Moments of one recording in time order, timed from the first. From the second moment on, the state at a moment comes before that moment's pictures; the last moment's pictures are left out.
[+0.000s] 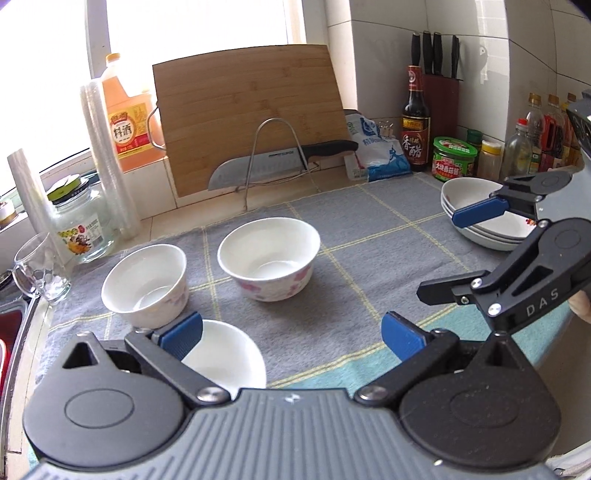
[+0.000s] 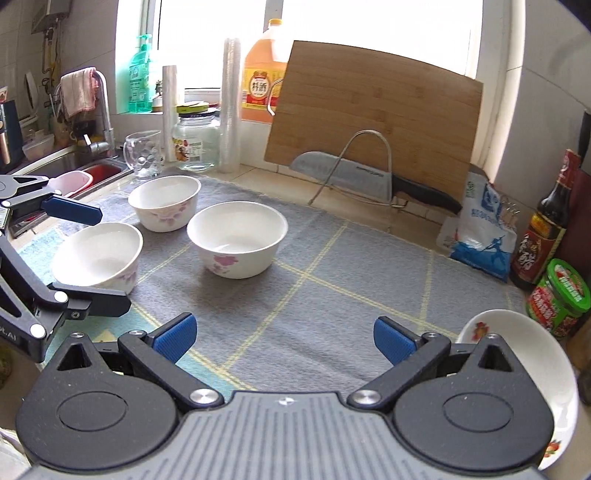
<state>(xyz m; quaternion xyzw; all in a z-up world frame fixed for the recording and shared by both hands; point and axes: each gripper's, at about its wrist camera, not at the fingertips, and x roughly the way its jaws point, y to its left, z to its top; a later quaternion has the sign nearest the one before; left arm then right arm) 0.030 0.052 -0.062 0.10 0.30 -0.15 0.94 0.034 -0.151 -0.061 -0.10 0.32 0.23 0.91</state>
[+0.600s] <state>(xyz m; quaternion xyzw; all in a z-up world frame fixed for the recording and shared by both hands) 0.063 0.163 -0.082 0.08 0.36 -0.12 0.92 0.035 -0.024 -0.091 -0.14 0.33 0.35 0.86</state>
